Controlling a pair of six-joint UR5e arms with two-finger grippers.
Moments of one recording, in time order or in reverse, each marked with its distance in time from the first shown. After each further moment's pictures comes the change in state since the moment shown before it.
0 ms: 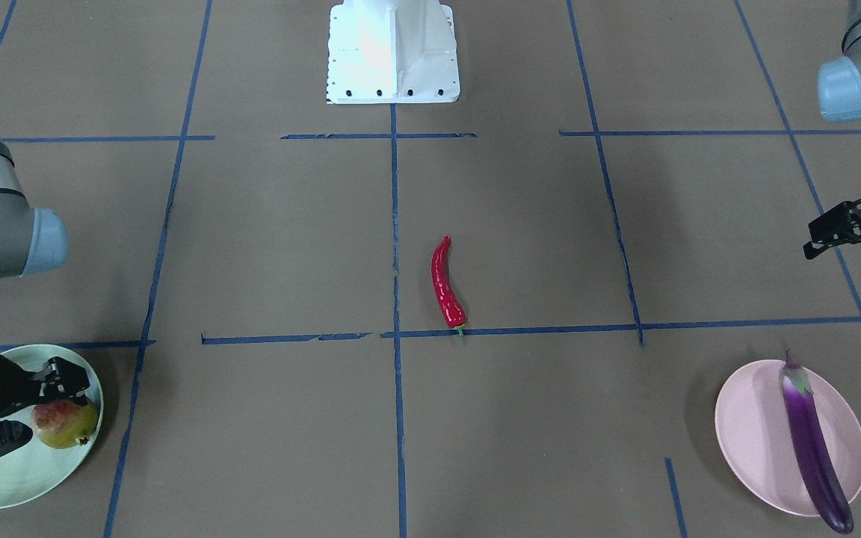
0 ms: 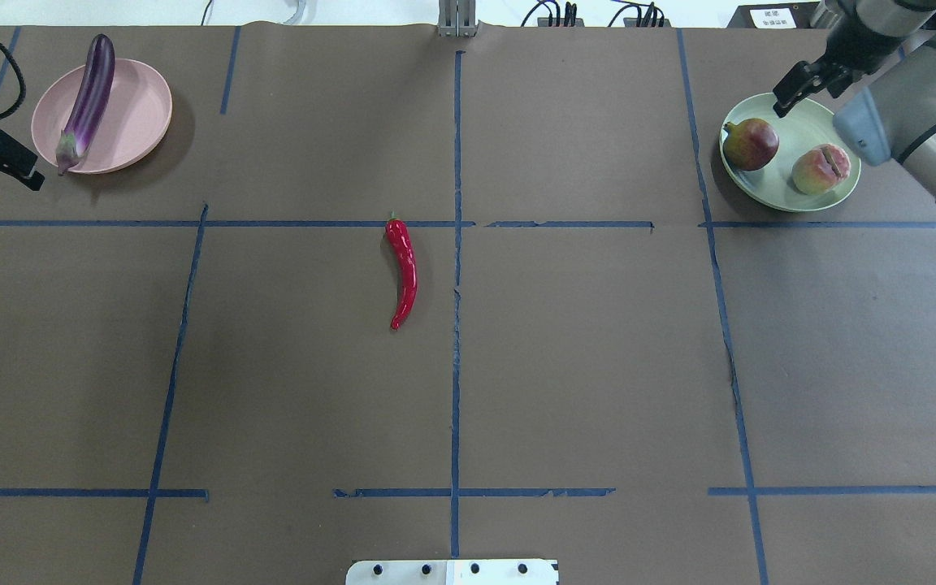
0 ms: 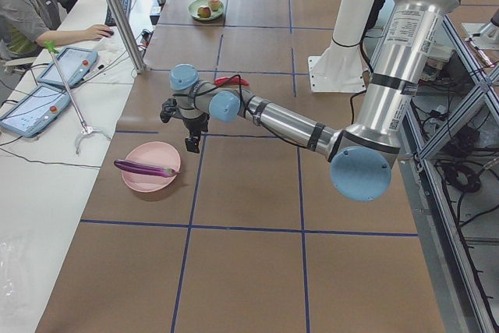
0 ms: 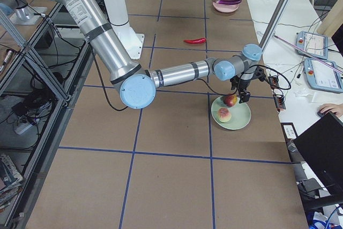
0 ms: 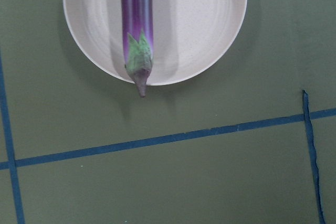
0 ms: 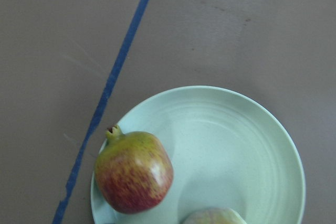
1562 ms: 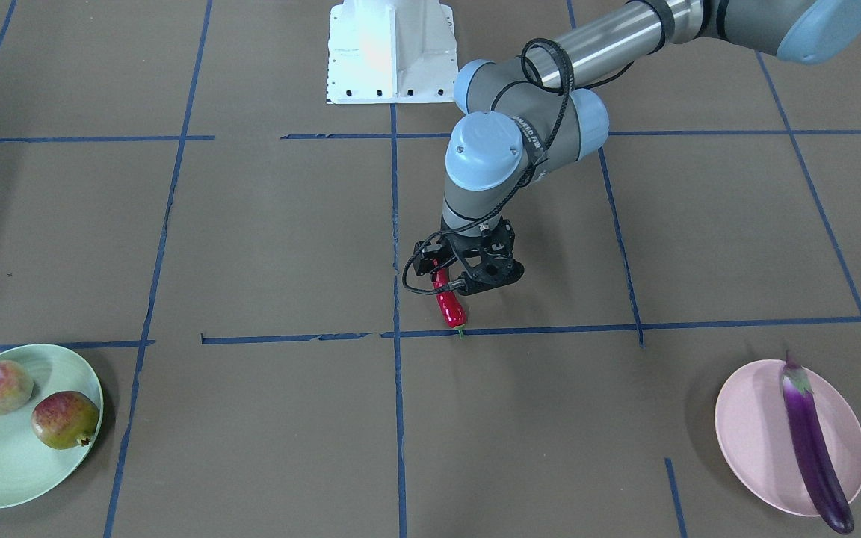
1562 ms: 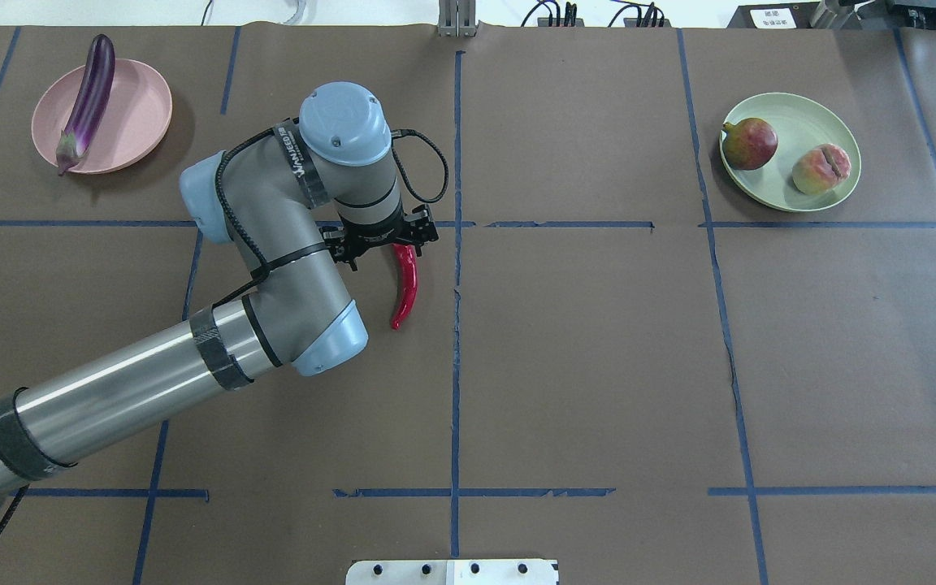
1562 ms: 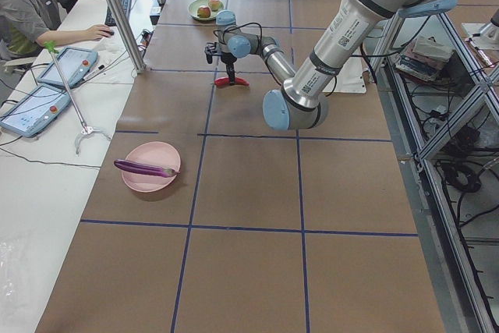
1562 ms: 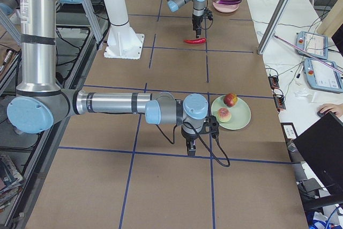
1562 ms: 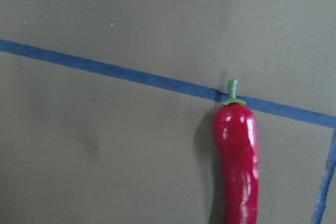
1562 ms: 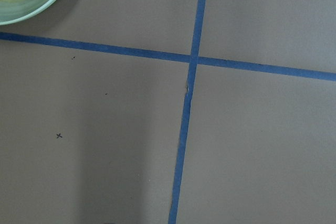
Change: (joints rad) left arm 0.543 -0.576 0.321 -0.040 0.341 -1.005; right arm 0.280 -0.624 0.409 -0.095 0.100 -0.214
